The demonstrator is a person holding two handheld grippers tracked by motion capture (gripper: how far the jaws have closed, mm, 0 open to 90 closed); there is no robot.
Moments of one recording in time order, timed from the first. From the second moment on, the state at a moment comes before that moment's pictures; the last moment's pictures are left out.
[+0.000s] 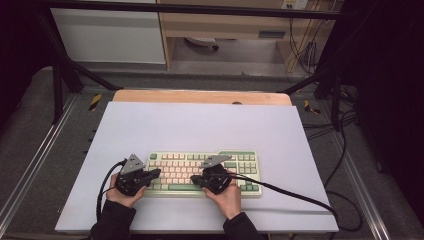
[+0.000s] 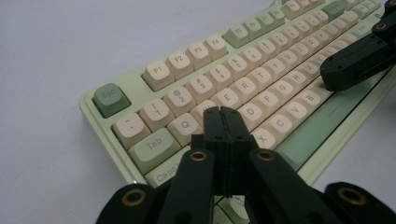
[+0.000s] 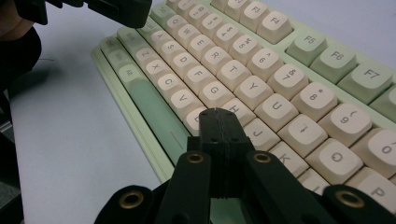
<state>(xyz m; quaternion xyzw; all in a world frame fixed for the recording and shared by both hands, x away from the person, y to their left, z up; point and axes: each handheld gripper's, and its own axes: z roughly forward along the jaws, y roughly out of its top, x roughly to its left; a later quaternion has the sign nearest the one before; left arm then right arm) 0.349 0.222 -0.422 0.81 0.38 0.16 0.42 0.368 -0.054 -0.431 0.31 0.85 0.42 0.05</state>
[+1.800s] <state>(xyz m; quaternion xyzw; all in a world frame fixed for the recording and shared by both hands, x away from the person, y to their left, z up) 0.349 0.204 -0.422 0.82 0.36 0.15 0.42 0.362 -0.132 -0.417 0.35 0.83 0.43 0.08</state>
